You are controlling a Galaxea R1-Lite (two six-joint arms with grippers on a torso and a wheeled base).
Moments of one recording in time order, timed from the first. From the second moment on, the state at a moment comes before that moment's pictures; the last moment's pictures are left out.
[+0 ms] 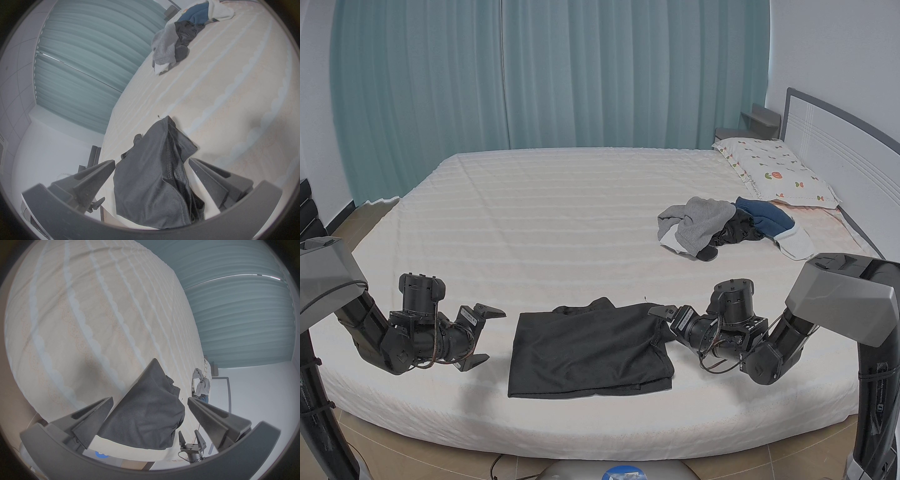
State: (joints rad) left arm -0.11 2.06 -0.64 -0.73 -0.31 -1.17; right arm 0.45 2.32 -0.86 -1.02 0.10 0.99
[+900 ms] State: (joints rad) left arm -0.09 2.05 -0.66 -0.73 -0.32 -1.24; right arm 0.42 2.30 -0.80 -1.04 0.11 0.95
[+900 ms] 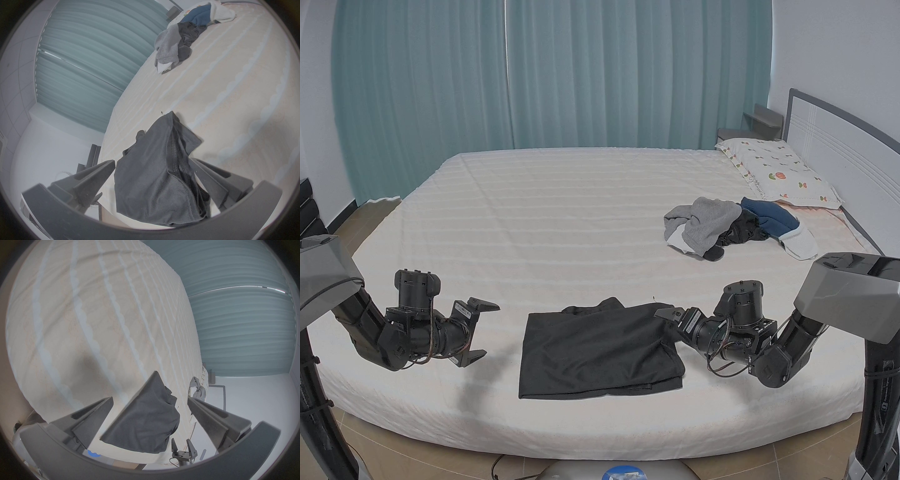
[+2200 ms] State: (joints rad) left arm -0.20 2.17 -0.85 -0.66 -0.17 -1.00; right arm 0.41 2.24 -0.57 -1.04 0.27 0.75
